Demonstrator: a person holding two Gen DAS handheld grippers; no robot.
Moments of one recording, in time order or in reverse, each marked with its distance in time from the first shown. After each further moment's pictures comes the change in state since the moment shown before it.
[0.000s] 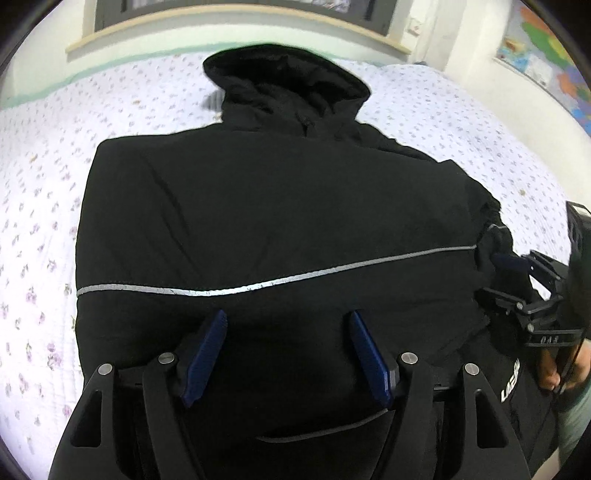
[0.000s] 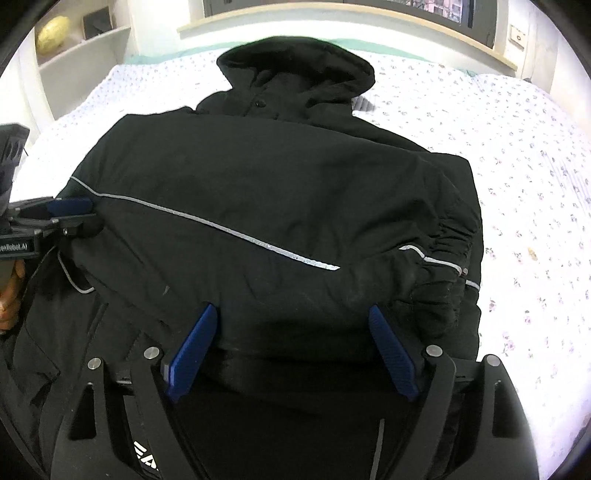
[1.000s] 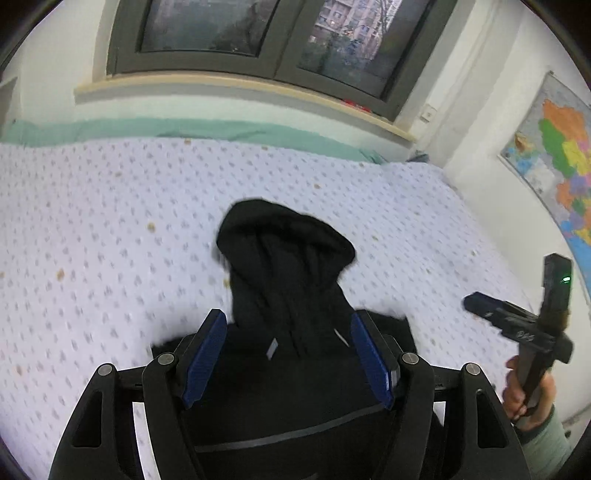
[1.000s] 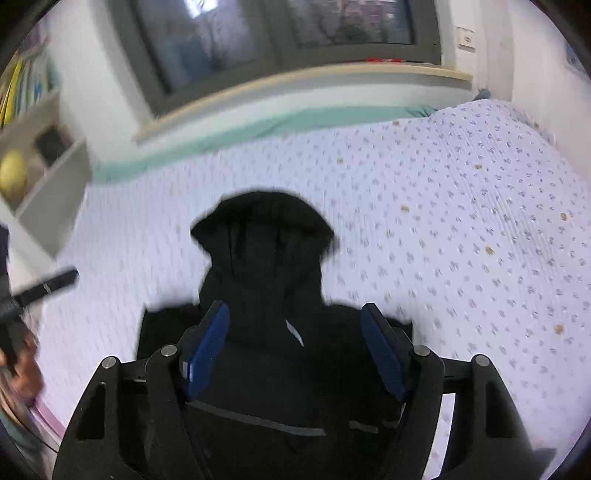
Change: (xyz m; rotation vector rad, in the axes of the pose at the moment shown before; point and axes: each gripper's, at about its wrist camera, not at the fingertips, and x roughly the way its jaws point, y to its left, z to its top) left arm -0.125 0.038 0.244 -0.148 -0.073 -0.064; right arm -0.102 -0.071 0.257 0.307 -0.071 0.031
